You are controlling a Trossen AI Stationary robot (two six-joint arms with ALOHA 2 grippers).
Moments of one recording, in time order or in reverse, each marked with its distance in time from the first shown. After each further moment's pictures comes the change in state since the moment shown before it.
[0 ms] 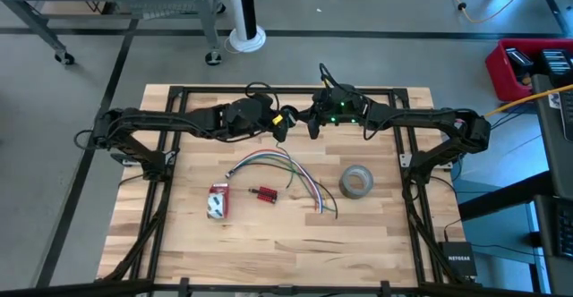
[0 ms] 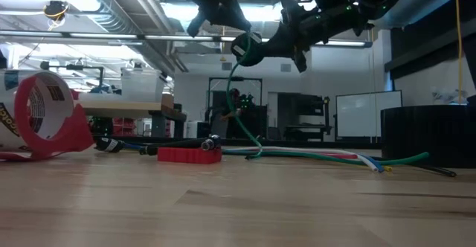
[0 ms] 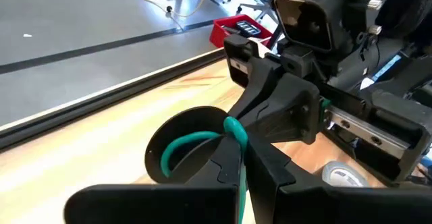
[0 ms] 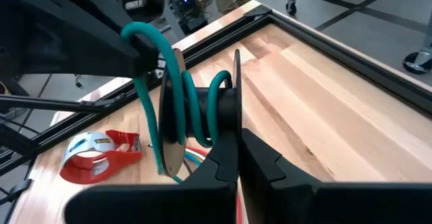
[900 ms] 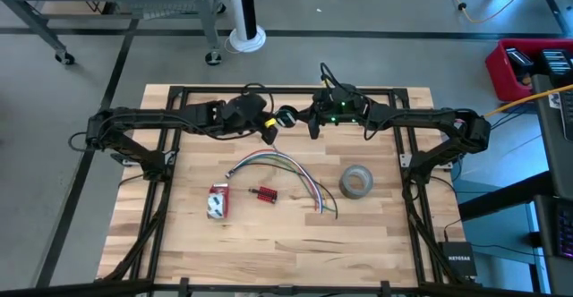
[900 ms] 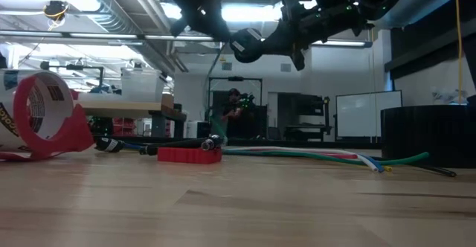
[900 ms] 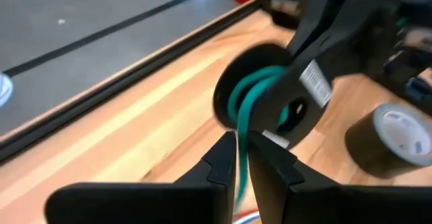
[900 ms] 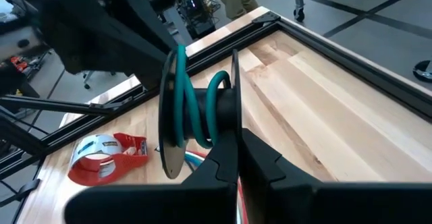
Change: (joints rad) left arm 0.023 -0.059 0.000 -0.256 0.018 0.089; right arm -0.001 0.000 -0.001 0.038 -0.021 -0.002
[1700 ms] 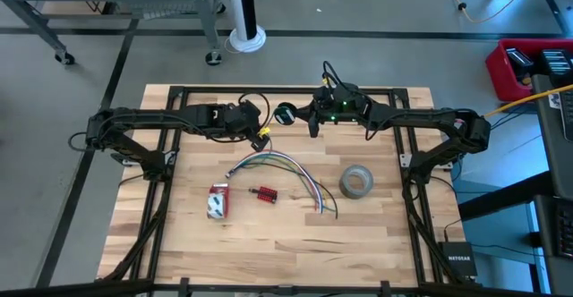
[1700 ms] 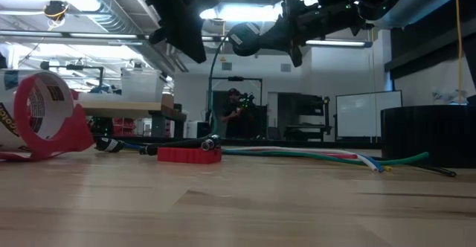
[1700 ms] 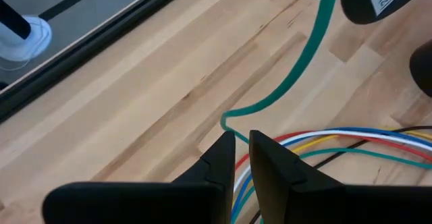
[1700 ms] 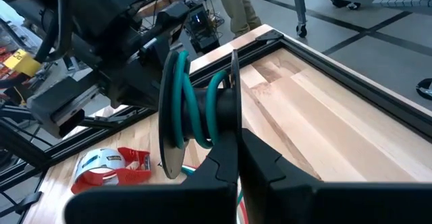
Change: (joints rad) left arm -0.002 0.002 -0.008 -0.288 0.007 -0.054; right arm 0.000 0.000 0.000 0.060 -0.001 0.002
